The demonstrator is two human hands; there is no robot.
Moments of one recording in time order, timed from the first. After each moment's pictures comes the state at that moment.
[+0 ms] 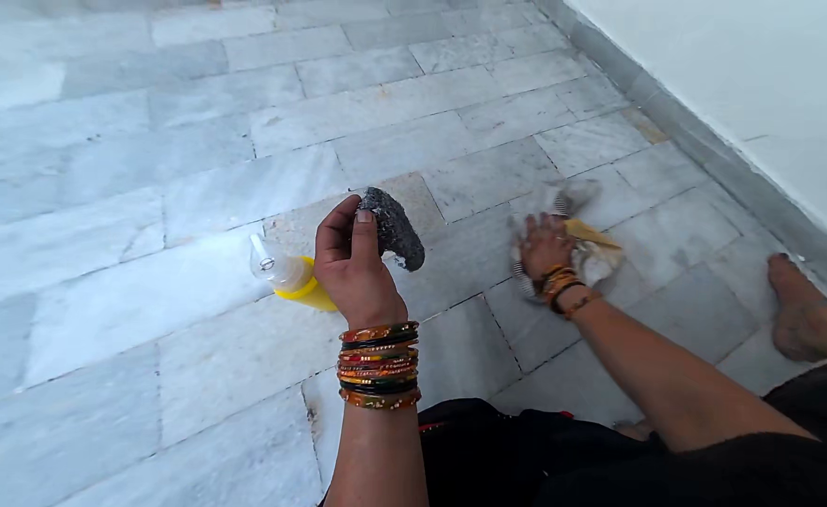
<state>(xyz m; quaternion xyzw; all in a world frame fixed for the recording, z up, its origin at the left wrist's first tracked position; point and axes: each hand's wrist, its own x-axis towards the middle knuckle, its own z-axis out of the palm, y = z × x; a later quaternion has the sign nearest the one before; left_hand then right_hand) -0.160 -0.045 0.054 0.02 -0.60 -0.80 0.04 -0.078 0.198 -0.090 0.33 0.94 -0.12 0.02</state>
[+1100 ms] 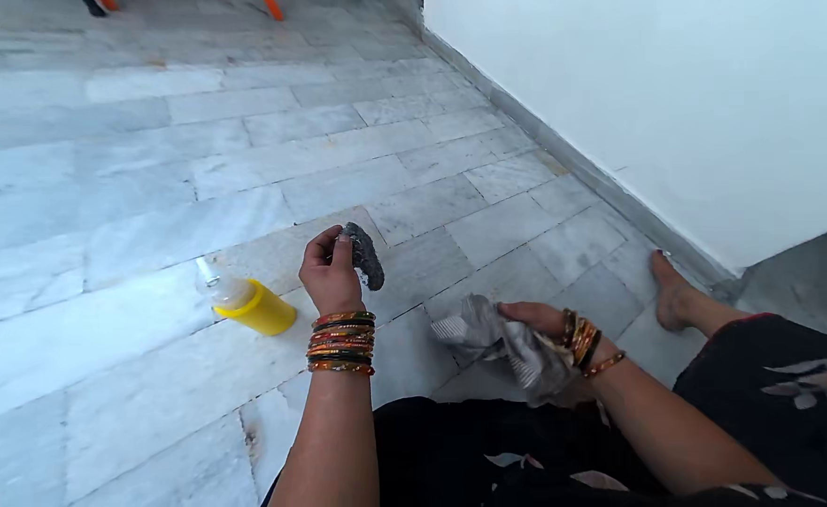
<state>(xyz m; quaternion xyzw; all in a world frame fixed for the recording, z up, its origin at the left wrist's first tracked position) -0.151 -0.027 0.031 -0.02 -0.66 -0.75 -0.02 0.078 0.182 0.042 0.22 0.74 -0.60 0.21</state>
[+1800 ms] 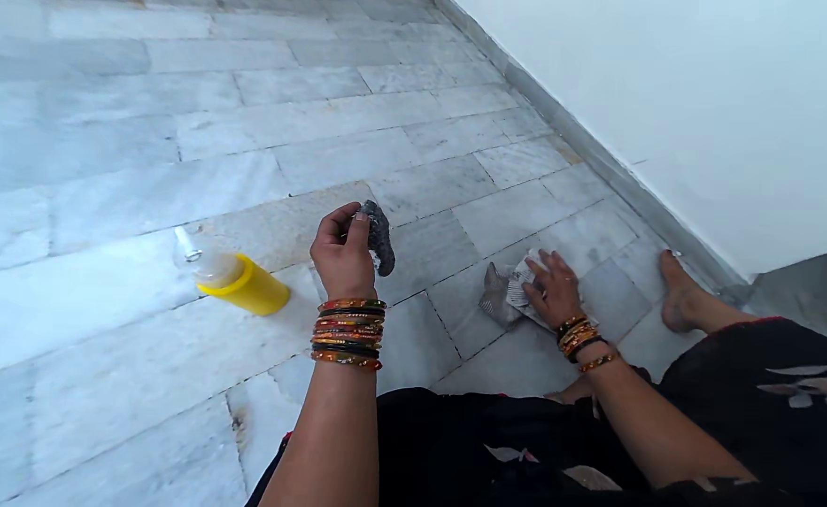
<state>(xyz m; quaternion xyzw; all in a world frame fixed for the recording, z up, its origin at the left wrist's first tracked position) -0.149 -0.017 0.024 -0.04 -0.64 -0.76 -0.04 0.093 0.243 -0.082 0.22 0.96 -0.09 -0.16</state>
